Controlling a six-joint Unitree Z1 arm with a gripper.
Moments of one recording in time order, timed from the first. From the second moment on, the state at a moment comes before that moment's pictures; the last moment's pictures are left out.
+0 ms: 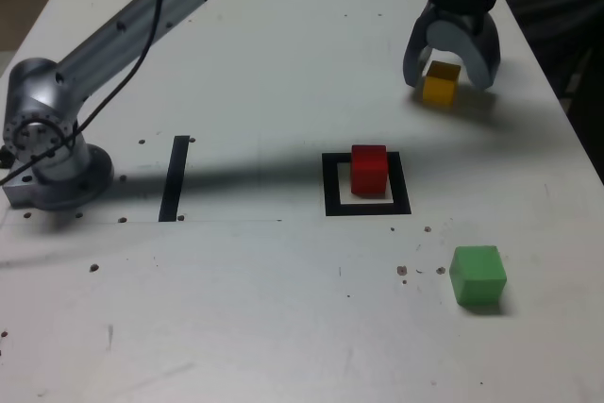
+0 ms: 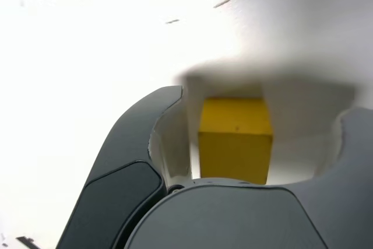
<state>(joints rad) 0.27 2.58 -2.53 1.59 0.16 0.68</state>
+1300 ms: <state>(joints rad) 0.27 2.49 -2.46 1.60 0.17 0.64</state>
